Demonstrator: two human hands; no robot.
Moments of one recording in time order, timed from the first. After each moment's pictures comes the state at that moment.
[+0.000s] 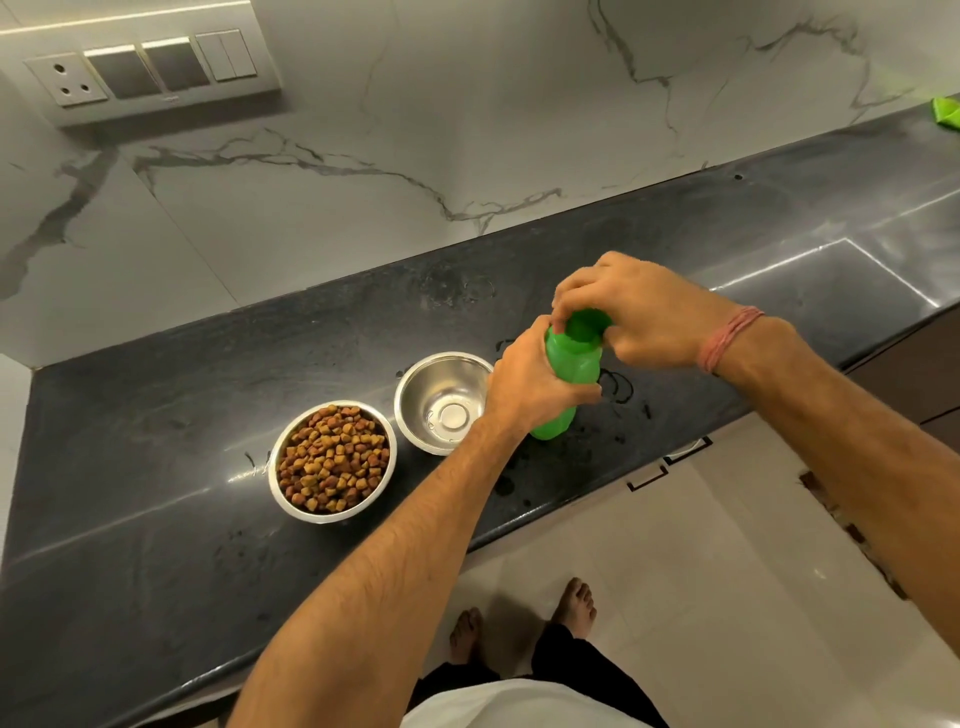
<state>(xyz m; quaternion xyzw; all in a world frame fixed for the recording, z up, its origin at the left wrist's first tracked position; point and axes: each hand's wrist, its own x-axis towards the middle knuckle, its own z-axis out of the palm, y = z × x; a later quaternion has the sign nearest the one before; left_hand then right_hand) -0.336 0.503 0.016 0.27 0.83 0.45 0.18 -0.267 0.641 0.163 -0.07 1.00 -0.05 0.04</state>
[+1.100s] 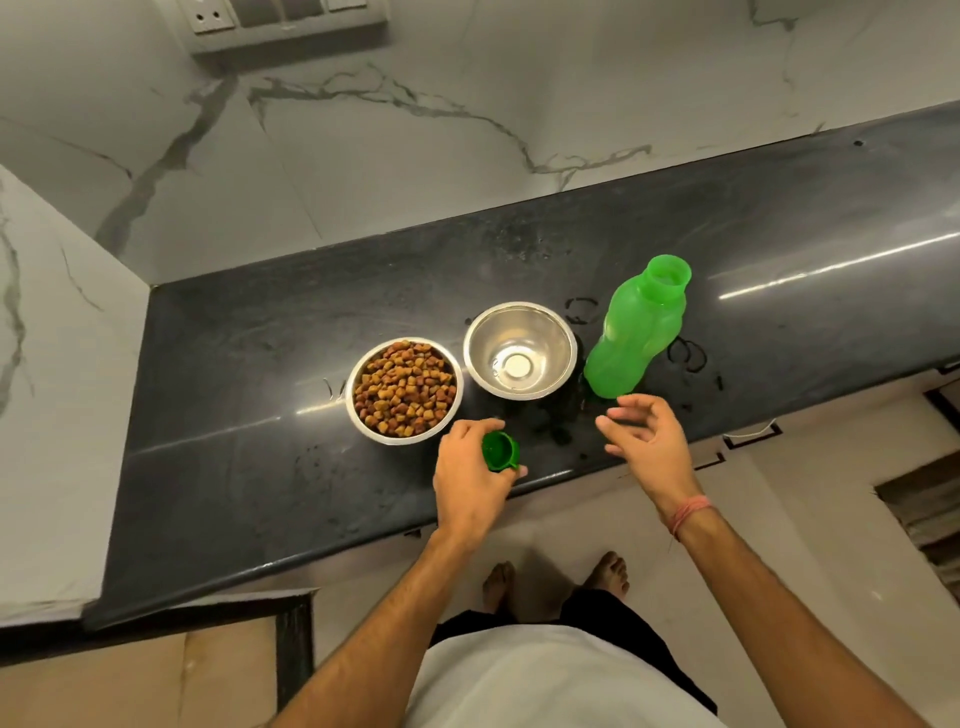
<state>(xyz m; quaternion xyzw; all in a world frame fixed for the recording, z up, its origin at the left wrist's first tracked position) -0.247 0.314 -0.092 0.10 0.92 0.38 0.09 -0.173 0.542 -0.066 0.33 0.67 -0.66 -0.11</state>
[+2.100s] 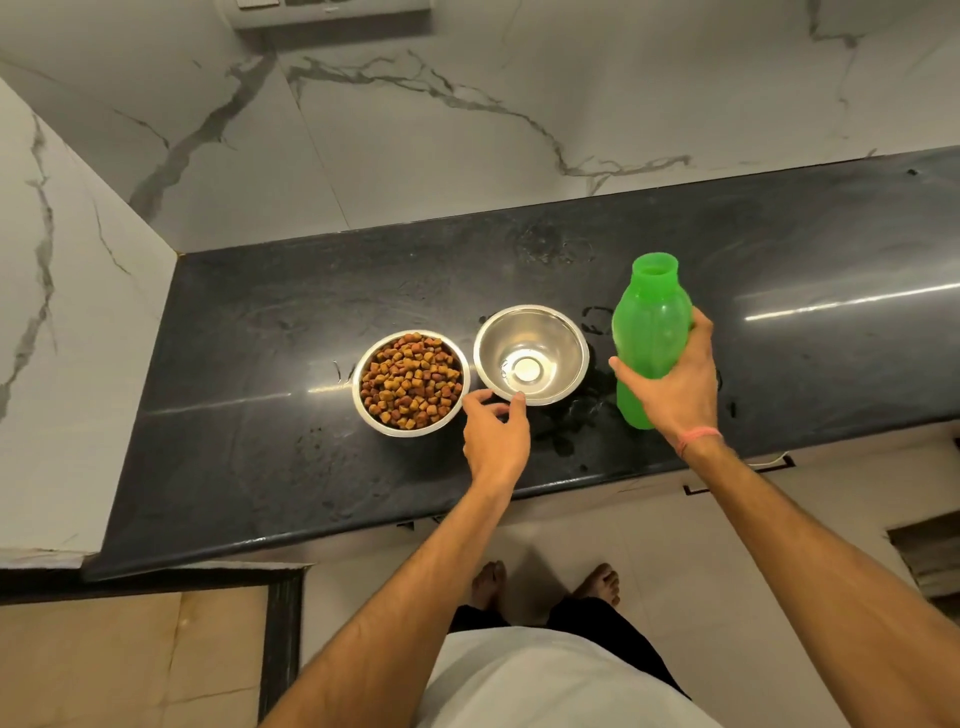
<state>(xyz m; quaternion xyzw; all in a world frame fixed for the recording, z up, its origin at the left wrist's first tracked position) -0.275 0.378 -0.073 -0.17 0.77 0.59 0.15 -0.248 0.603 -0.031 0.25 0.85 -0.42 -0.19</state>
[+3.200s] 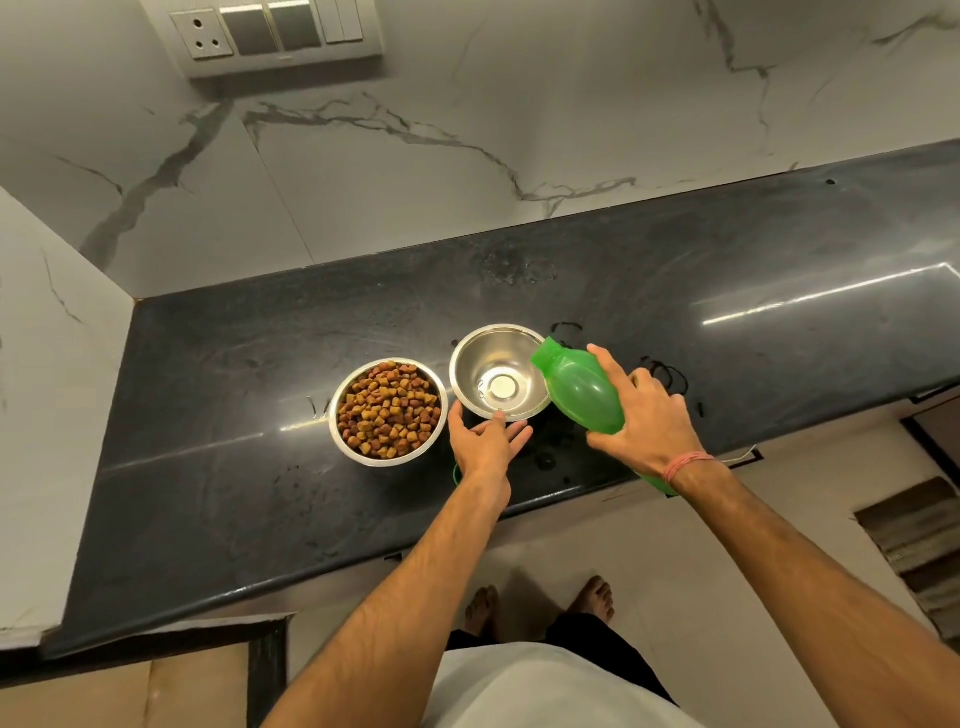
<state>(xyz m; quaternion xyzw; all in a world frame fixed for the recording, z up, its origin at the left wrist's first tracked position) -0.289 0.400 -0.076 -0.31 0.48 0.80 0.18 -0.219 0.598 -0.027 0.15 0.98 -0.16 0.04</state>
